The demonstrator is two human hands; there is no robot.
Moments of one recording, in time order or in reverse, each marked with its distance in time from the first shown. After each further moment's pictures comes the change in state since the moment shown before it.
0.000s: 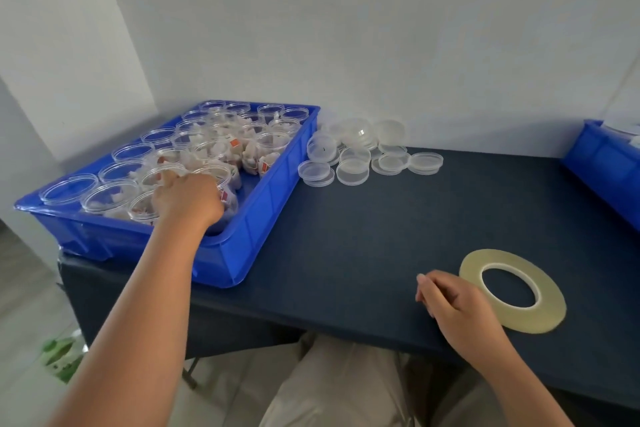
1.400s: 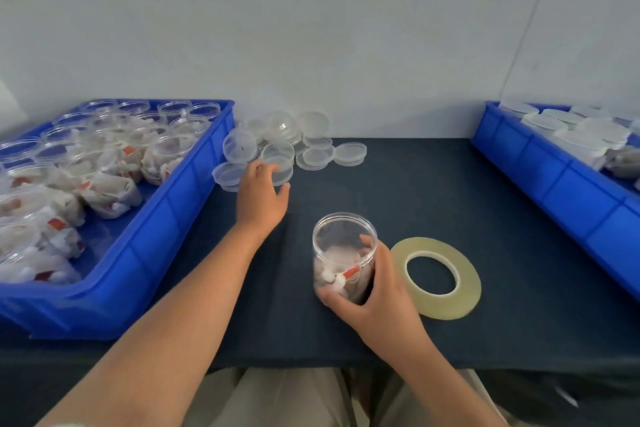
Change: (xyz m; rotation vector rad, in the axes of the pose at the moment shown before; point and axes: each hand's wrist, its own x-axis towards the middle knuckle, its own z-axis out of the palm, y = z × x) left_hand 0.021 0.244 0.083 -0.825 0.249 0.567; right_hand 0.006 -0.001 0.005 0.066 0.210 -0.026
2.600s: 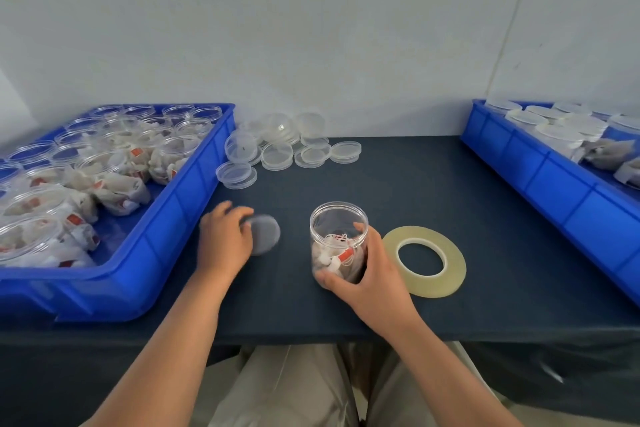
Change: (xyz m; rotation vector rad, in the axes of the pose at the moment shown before) left_hand -0.093 -0.027 -0.055 0.045 -0.025 -0.162; right_hand -0.001 -0.006 -0.001 -0.007 0.005 0.016
